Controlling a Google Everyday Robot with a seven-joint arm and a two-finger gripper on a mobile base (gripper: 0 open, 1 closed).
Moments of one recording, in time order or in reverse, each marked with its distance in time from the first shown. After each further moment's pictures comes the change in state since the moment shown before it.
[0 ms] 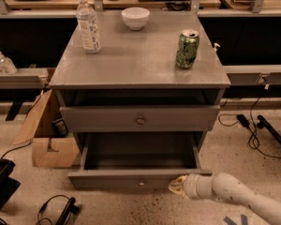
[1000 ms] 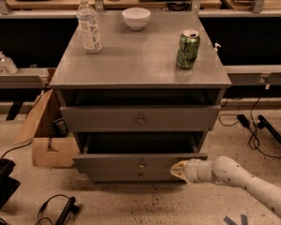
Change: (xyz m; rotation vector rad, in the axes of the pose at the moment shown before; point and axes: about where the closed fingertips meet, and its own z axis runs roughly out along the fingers) arm -0.001 -0.056 0.005 0.000 0.011 -0.029
